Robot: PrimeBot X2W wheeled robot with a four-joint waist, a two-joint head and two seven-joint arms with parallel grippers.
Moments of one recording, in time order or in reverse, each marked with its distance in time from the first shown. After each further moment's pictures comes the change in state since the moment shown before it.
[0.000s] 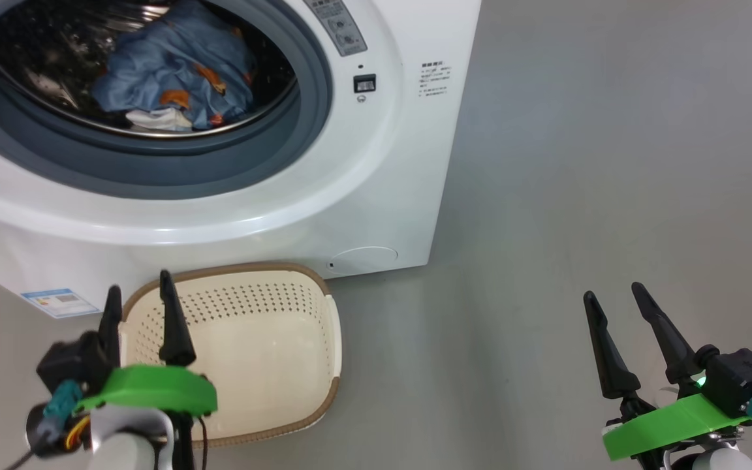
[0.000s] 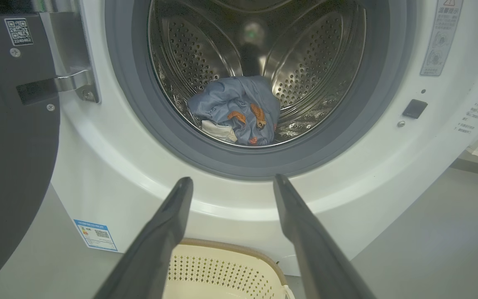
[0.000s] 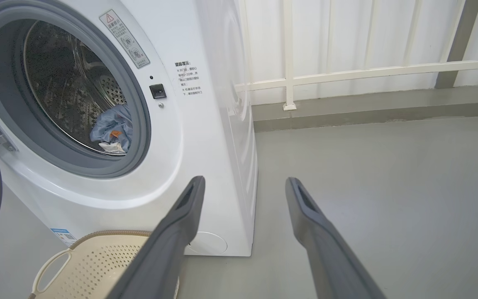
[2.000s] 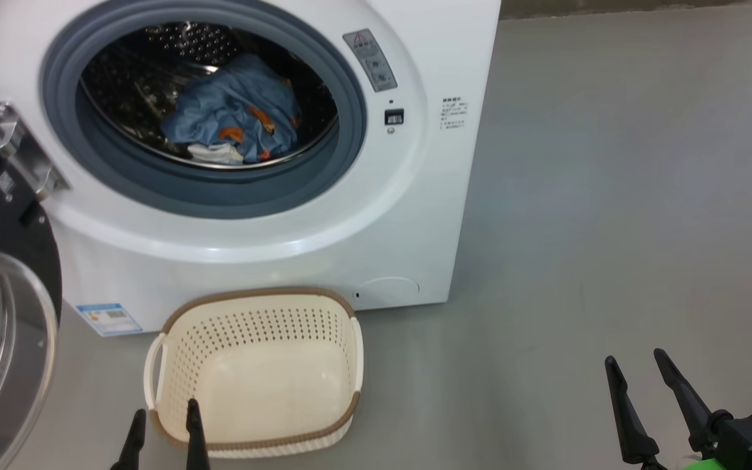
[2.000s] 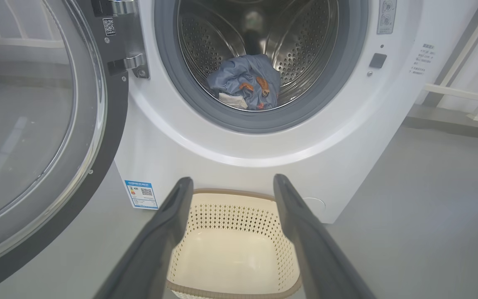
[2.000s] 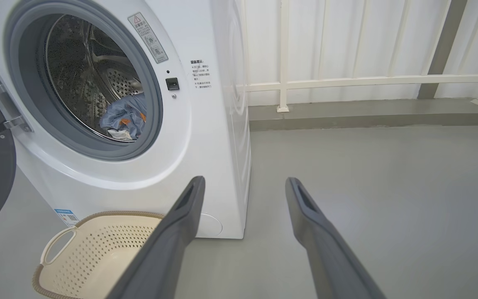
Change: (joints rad) left arm 0.382 0.015 -0.032 -0.205 0.093 0.020 0.000; right arm 0.176 0.033 -0.076 -0.047 -0.090 0.000 0.000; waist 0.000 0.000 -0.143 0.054
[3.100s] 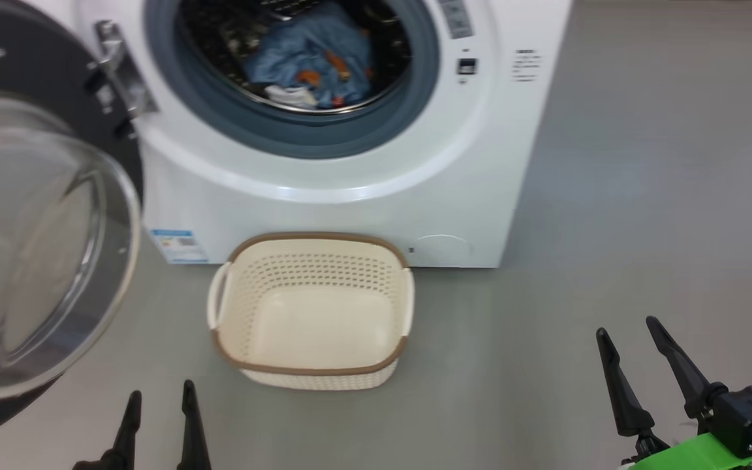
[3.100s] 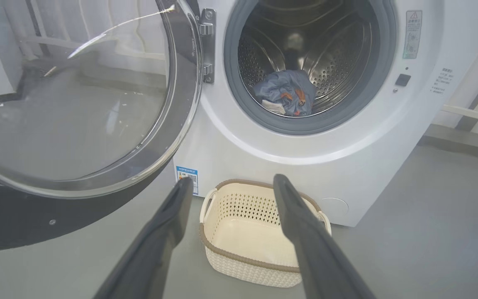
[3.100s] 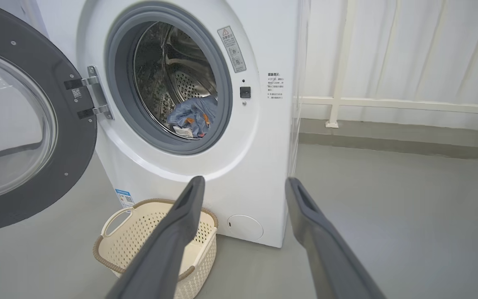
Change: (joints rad) left arm -0.017 0.000 0.001 -0.038 -0.015 0.027 0.000; right arm -0.057 -0.045 0.044 -0.021 0.000 0.000 0.000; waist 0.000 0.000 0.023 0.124
